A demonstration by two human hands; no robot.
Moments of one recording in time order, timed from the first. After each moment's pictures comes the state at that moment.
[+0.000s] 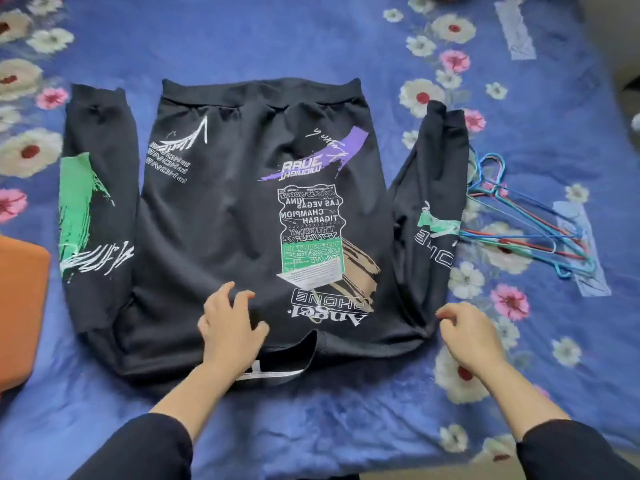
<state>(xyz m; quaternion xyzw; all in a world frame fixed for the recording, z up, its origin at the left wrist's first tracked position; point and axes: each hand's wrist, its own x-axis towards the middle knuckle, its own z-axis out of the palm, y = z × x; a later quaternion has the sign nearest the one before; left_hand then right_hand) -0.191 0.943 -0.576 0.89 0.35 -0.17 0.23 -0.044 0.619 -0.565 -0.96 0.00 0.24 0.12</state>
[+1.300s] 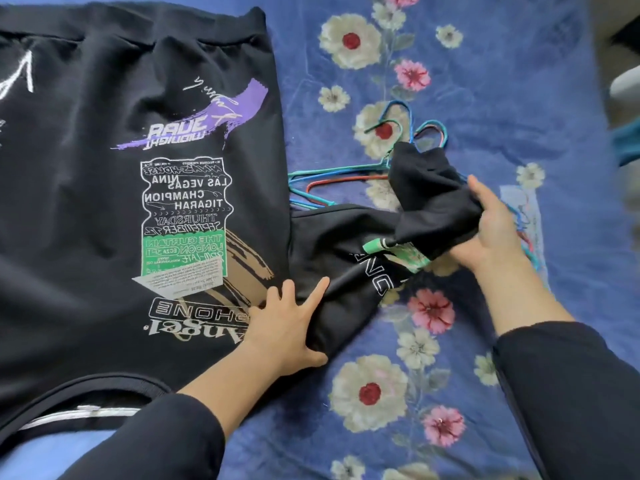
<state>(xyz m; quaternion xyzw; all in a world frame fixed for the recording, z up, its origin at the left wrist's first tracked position) -0.045 0.729 -0.612 0.93 0.05 -0.35 0.13 0.164 0.551 -0.550 -0.51 0.35 0.22 0.76</state>
